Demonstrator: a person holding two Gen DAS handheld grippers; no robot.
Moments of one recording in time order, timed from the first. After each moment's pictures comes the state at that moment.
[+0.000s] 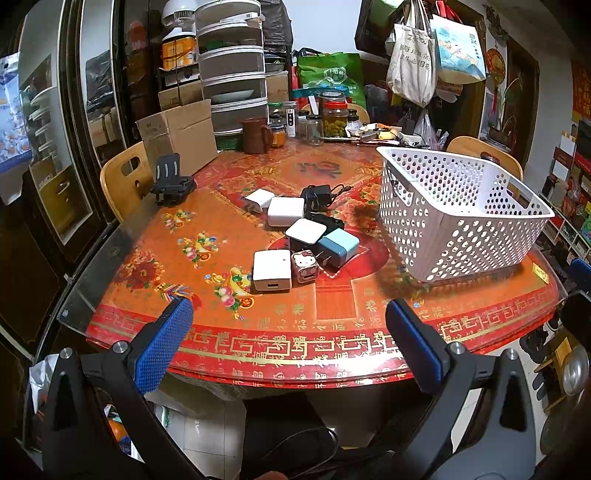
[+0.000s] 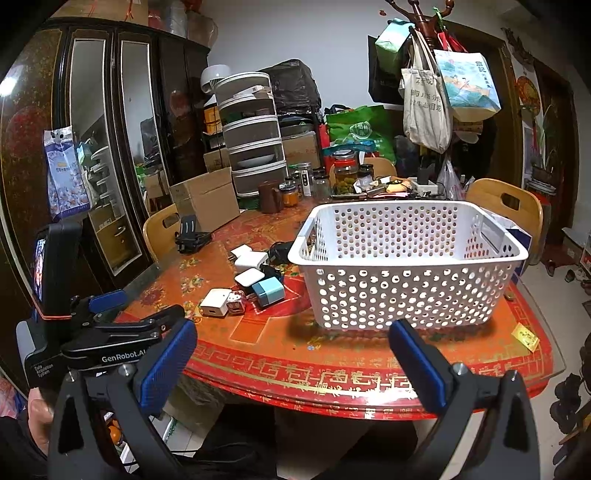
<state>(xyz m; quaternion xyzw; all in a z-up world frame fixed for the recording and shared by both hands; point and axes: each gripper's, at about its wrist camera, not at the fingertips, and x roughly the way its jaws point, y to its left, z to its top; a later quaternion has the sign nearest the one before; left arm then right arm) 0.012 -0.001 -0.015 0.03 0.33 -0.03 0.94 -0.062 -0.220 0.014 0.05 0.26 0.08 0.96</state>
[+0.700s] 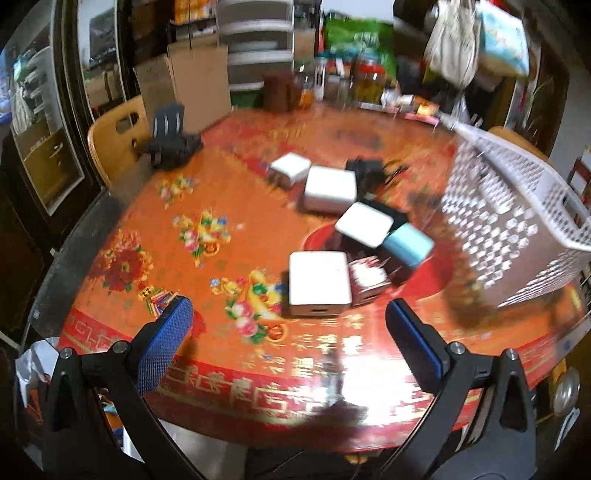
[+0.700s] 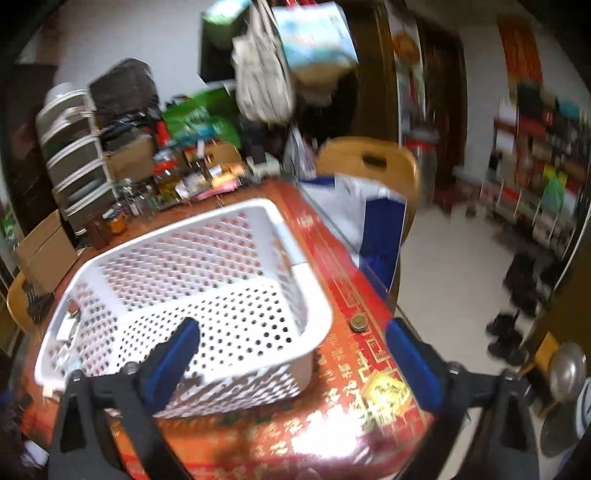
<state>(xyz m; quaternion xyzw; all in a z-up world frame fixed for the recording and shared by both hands) 0.129 0.044 -0.071 -0.01 0.40 -0.01 0.91 0.062 -0.440 0.005 0.12 0.33 -0.17 0.92</state>
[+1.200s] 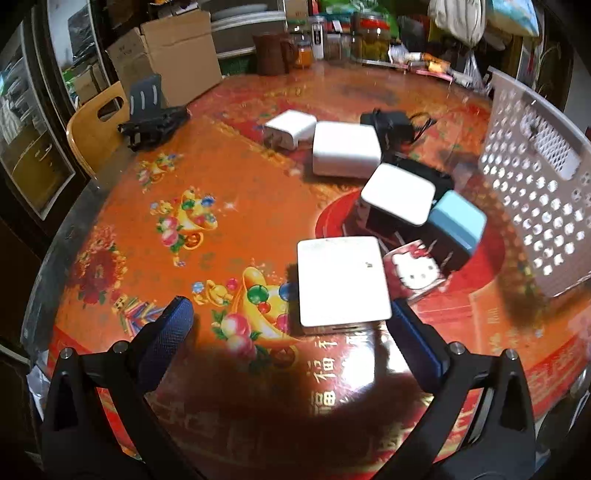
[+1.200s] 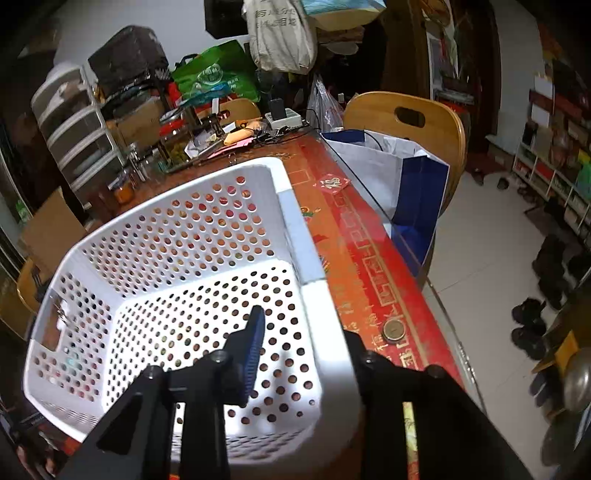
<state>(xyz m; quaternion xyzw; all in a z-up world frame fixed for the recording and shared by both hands) 0.186 0.036 -0.128 0.04 0.46 0.00 0.89 0.123 -0.459 -0.027 0.13 0.40 -0.11 0.90</state>
